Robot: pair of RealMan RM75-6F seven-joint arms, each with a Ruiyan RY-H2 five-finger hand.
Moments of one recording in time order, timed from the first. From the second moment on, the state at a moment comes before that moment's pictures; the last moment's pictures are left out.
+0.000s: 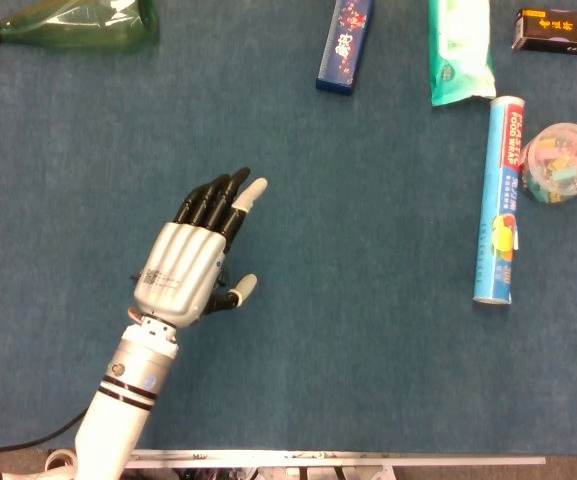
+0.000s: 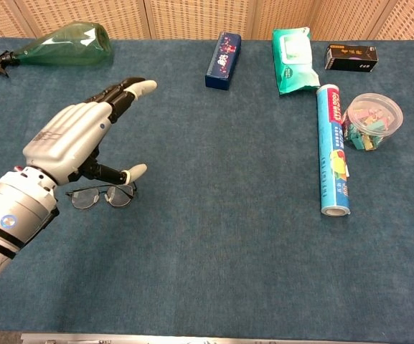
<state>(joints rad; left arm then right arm) -0.37 -1.62 -0.05 -1.98 1.34 1.32 0.60 -0.02 -1.03 0.10 -1.63 -1.54 1.65 0.07</state>
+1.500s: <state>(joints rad) -0.35 -1.64 -0.04 -1.92 1.32 1.31 0.55 -0.04 -1.01 0.12 -1.64 -1.53 1.69 0.14</state>
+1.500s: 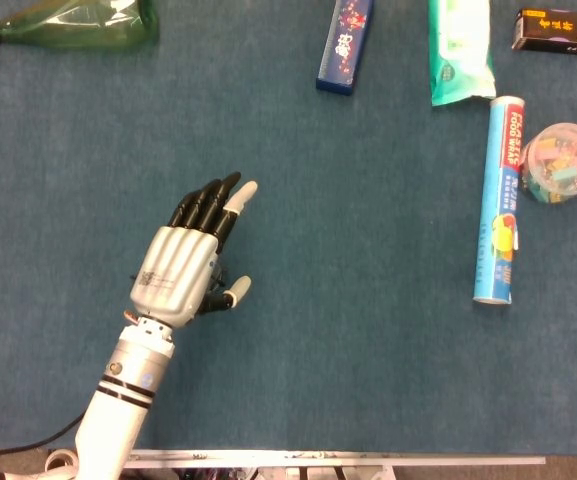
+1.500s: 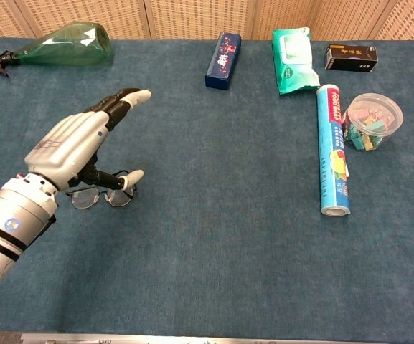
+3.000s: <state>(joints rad) -0.34 -1.64 -0.05 -1.88 1.23 1.32 0.52 -0.04 -1.02 0.12 -1.63 -1.53 1.68 0.12</state>
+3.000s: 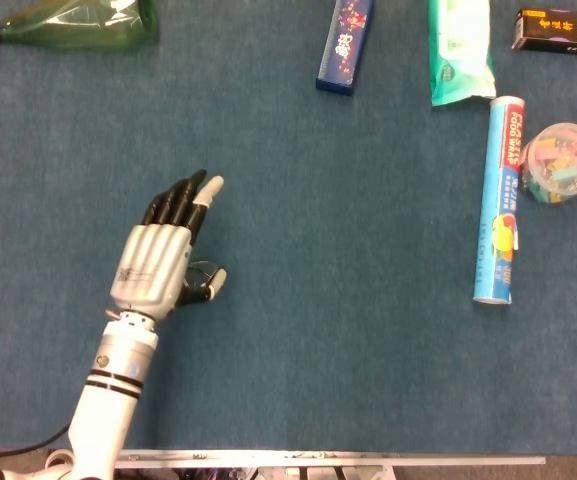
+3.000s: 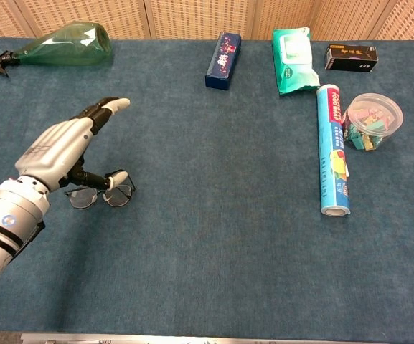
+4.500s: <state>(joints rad) -0.34 -1.66 -0.07 -1.90 1.22 1.36 0.56 -0.04 -1.02 0.12 -1.63 -1.54 1.69 0.13</state>
